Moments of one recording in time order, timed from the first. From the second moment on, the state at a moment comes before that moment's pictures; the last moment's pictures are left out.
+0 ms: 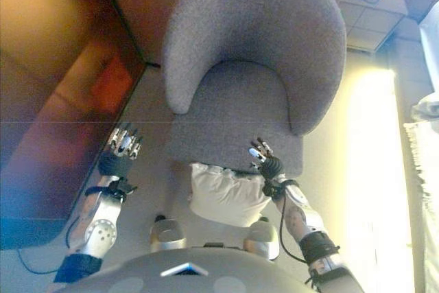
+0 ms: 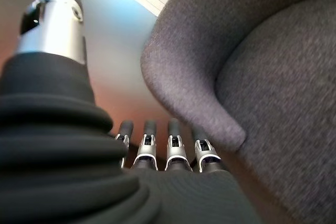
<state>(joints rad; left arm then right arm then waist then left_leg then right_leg) 0.24 0.31 -0.06 0.11 -0.82 -0.15 -0.08 0.06 -0.28 0.31 0.35 0.81 0.01 0.10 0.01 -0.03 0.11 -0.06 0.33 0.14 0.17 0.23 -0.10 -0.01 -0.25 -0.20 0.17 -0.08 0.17</state>
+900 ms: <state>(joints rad) 0.19 0.35 -0.17 0.12 -0.77 -0.11 -0.14 0.09 -0.28 0.31 0.33 0.78 -0.10 0.11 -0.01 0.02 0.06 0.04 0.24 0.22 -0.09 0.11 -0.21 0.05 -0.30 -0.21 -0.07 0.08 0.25</state>
